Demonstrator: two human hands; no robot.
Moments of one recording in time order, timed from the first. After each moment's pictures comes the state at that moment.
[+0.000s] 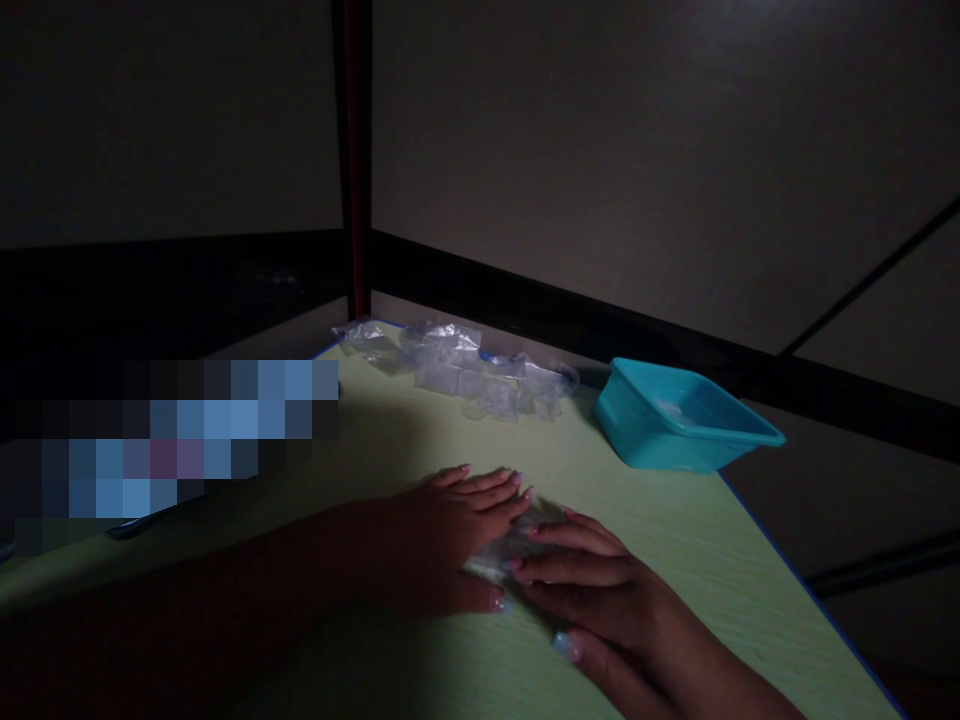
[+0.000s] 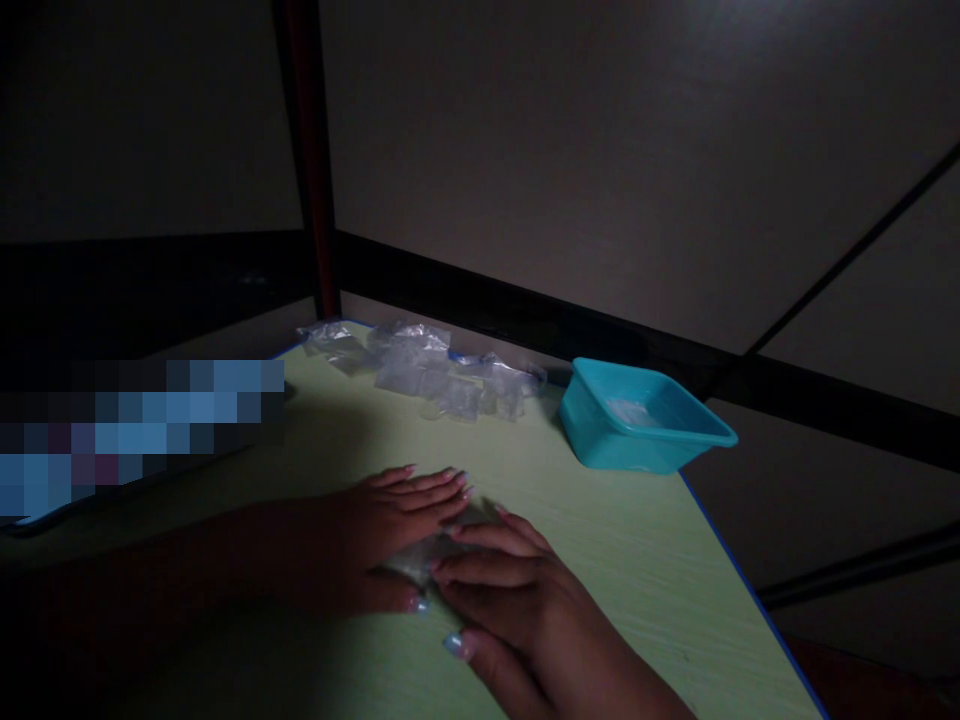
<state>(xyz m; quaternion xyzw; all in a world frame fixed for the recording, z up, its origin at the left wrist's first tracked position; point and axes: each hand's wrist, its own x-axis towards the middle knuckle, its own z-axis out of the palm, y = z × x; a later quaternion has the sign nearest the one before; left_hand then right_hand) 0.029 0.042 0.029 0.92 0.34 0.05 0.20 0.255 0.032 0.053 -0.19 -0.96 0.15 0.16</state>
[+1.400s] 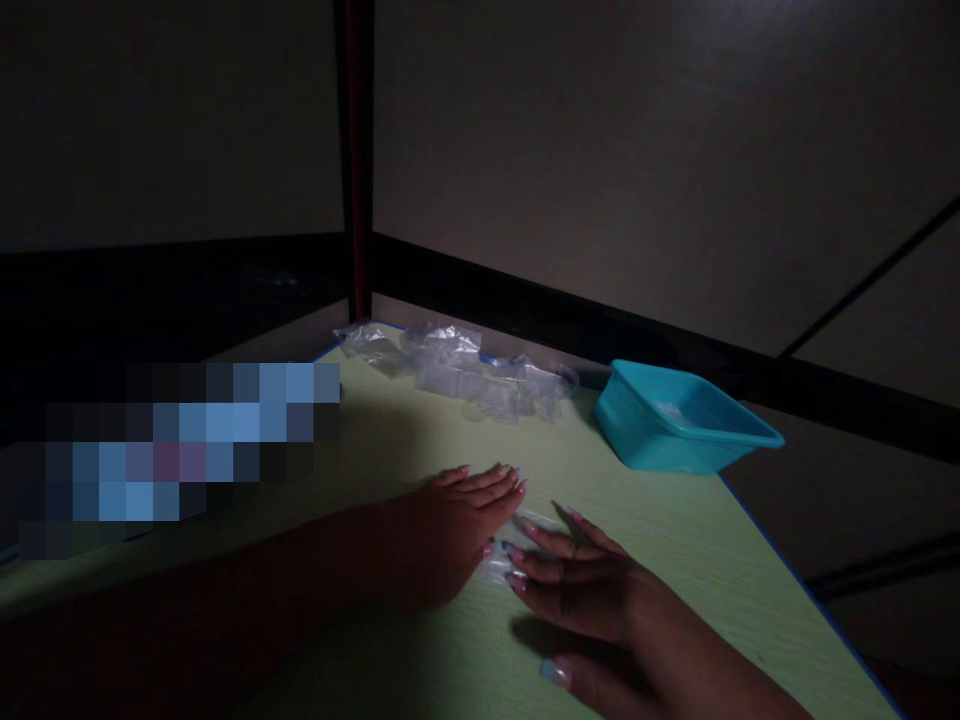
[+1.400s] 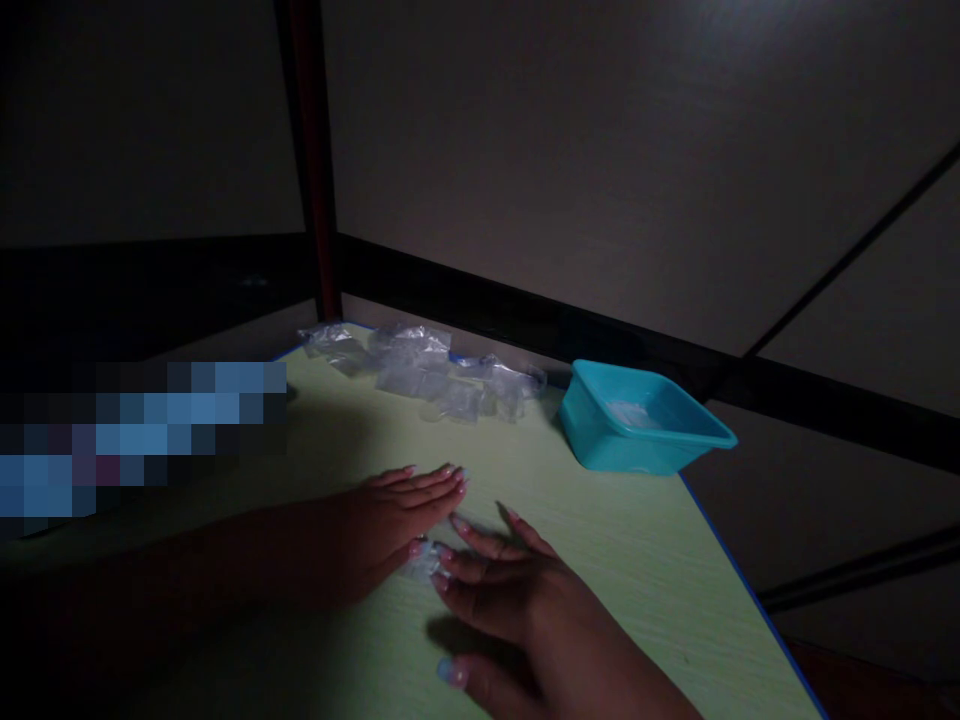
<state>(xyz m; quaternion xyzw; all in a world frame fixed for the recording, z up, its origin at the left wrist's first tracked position) 0.035 0.043 0.016 0.91 0.38 0.08 0.13 0.260 0.034 0.053 -0.25 -0.94 0.23 0.03</state>
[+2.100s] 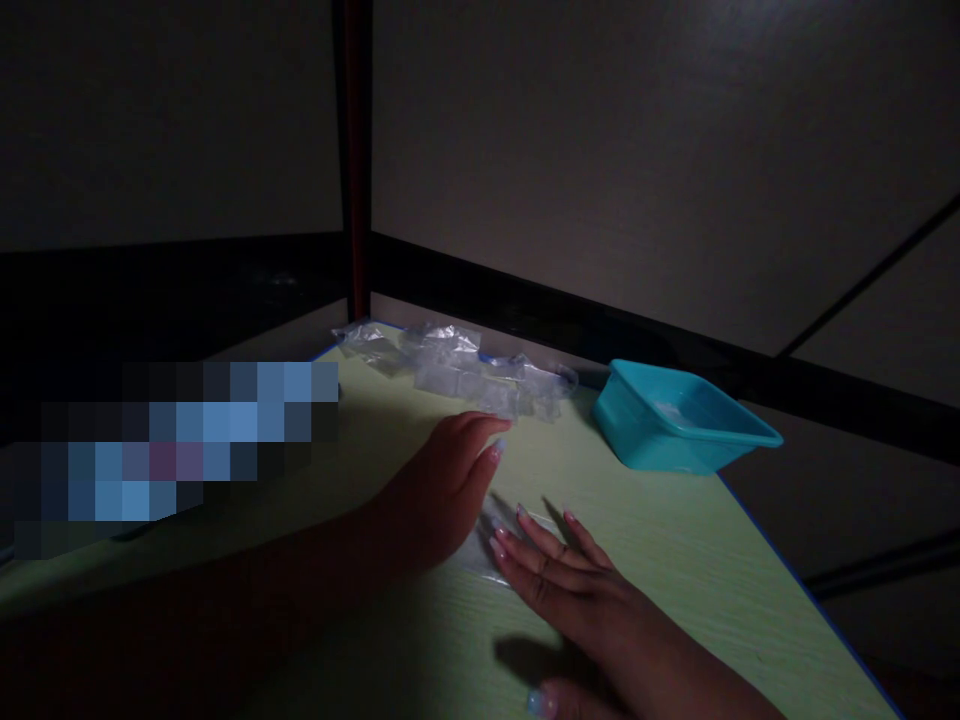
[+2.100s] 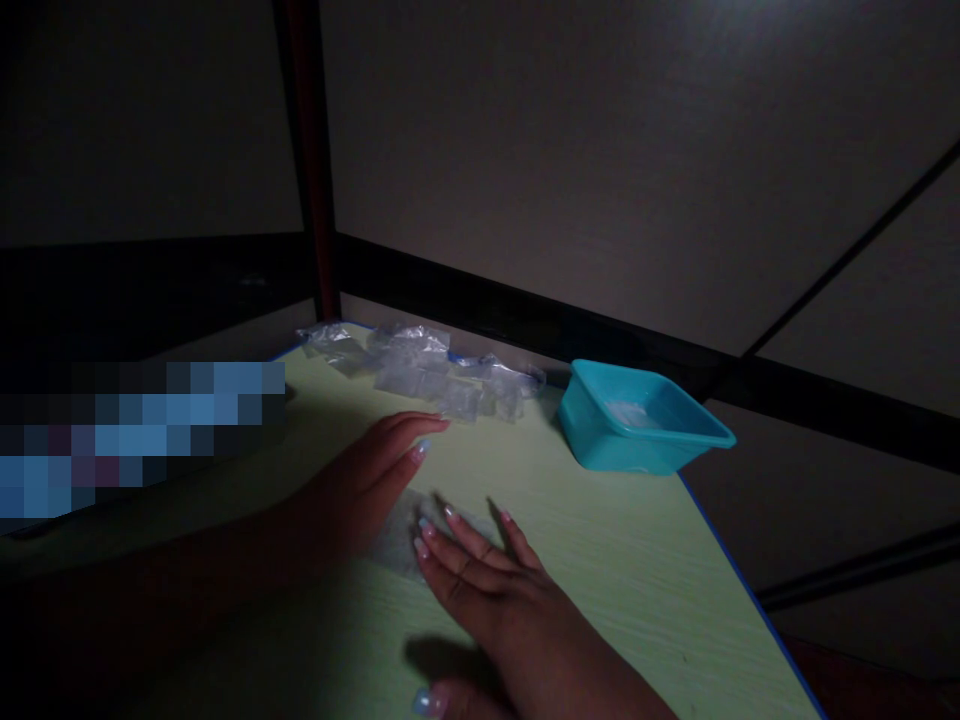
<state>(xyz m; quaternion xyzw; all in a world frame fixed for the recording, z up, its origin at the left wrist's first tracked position) 0.043 0.049 0.028 0.76 0.50 0.40 0.14 0.249 0.025 0.052 -0.25 -0.95 0.17 0.02</state>
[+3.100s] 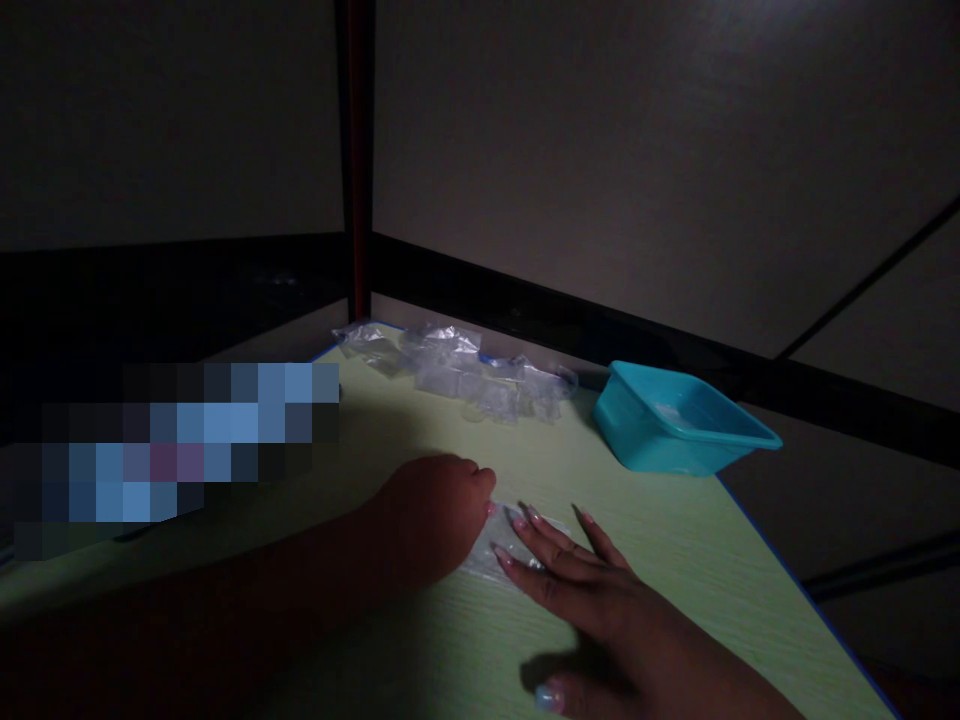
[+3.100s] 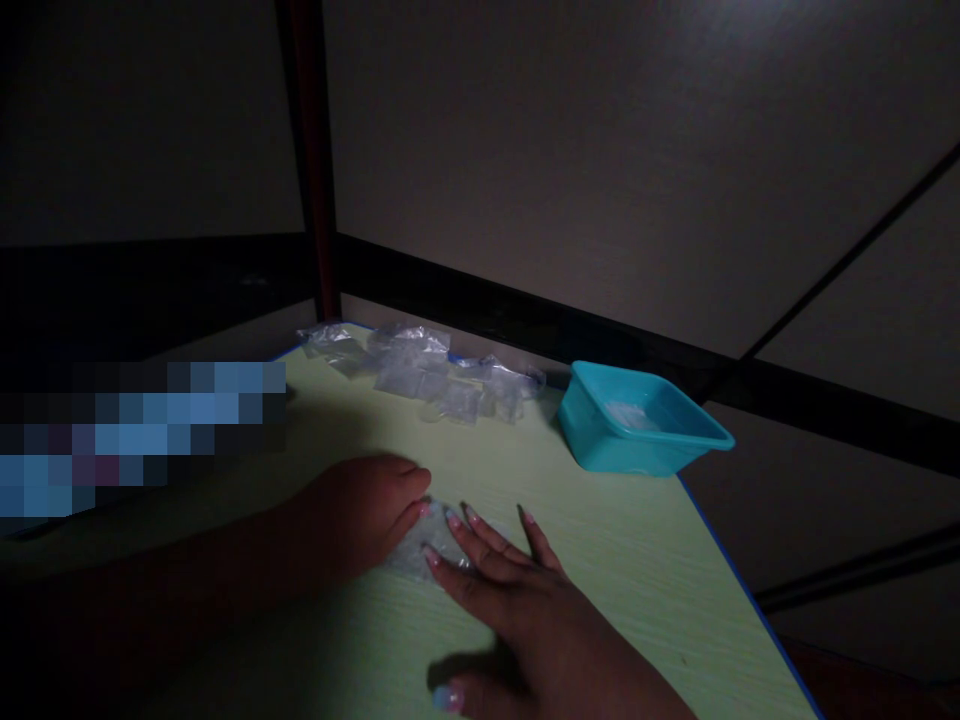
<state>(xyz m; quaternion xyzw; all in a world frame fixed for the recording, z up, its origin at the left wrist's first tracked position) 0.043 0.046 0.024 0.85 0.51 0.10 0.01 0.263 0.033 0.042 -0.28 -0.94 0.20 -0.01</state>
